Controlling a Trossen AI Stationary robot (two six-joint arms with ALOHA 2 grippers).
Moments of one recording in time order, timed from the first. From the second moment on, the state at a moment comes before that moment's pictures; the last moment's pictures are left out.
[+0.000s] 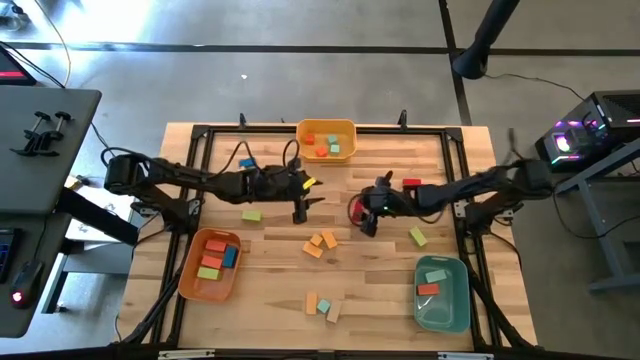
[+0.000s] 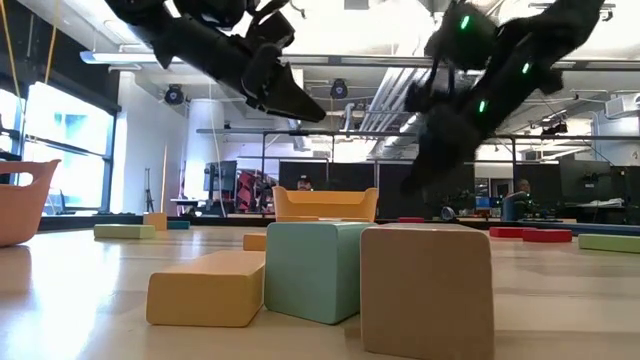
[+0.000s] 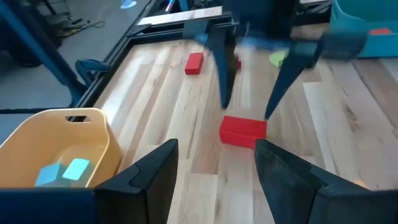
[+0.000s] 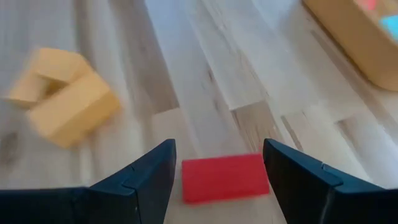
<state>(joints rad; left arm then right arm) 0.08 1.50 0.80 0.26 -0.16 0.16 -0.01 1.44 0.64 0.01 0.23 0.20</state>
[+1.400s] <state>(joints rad) 0.08 1.80 0.80 0.49 0.02 -0.02 0.07 1.56 0.64 0.15 0.46 0.37</state>
